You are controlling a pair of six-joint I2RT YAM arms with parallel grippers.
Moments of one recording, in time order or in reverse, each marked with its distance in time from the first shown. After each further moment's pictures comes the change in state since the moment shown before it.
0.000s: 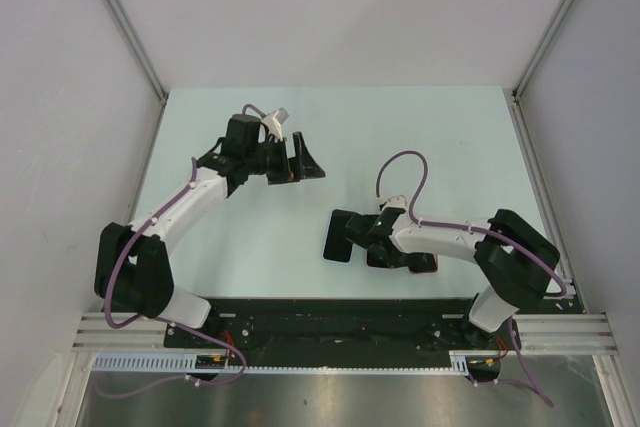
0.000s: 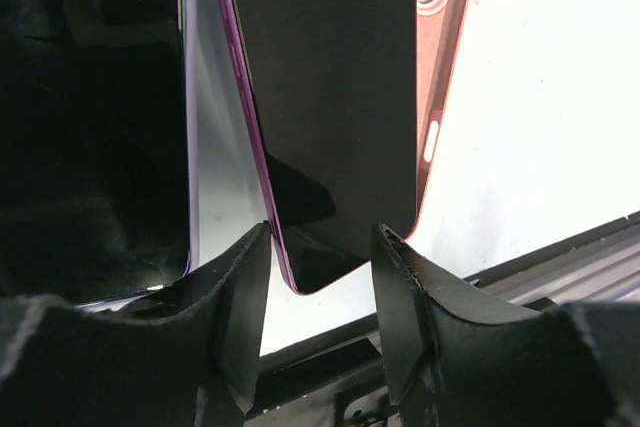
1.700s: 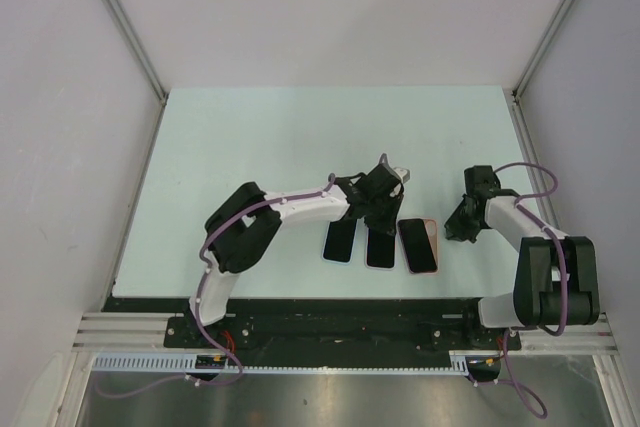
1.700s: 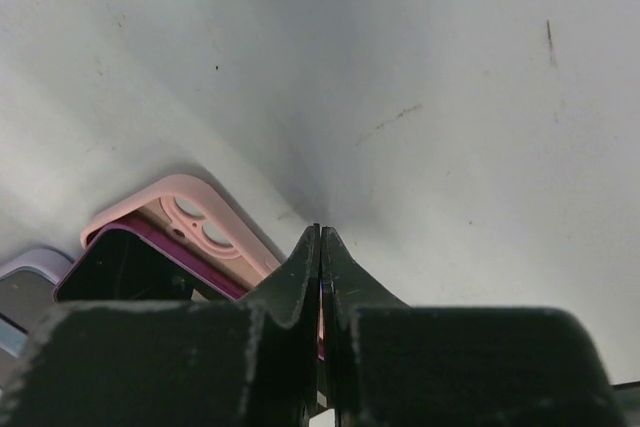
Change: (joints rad) left arm -0.616 0.608 0.394 -0.022 -0.382 -0.041; right arm -0.978 -0.244 -0.221 0.416 -0.583 -0.218
